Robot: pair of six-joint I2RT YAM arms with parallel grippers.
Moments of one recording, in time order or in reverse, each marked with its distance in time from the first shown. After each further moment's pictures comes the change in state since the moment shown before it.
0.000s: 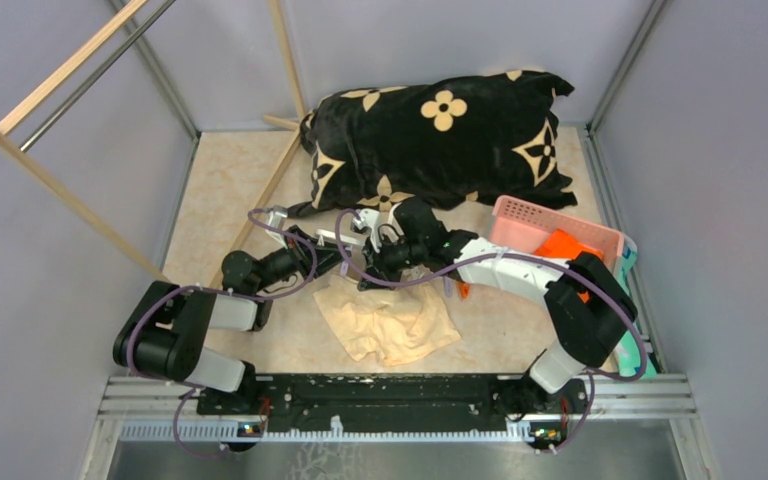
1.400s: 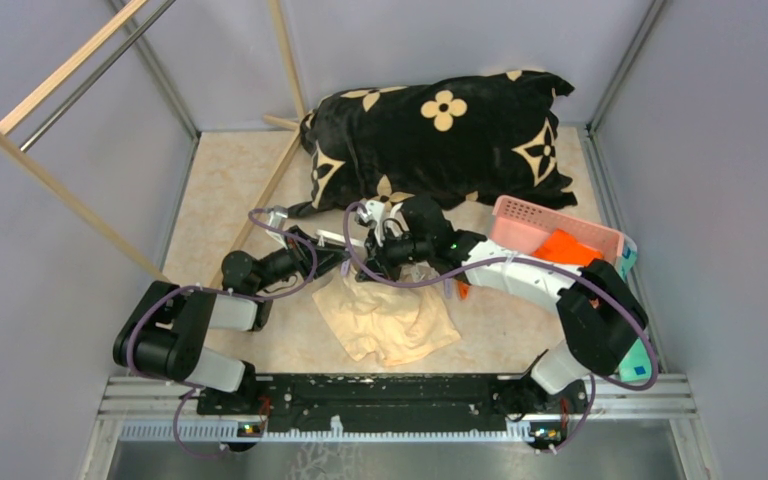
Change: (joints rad) left arm 0.000 0.000 0.000 0.003 0.013 -0.003; right arm -0.010 -0.055 -0.023 0.089 0.023 0.035
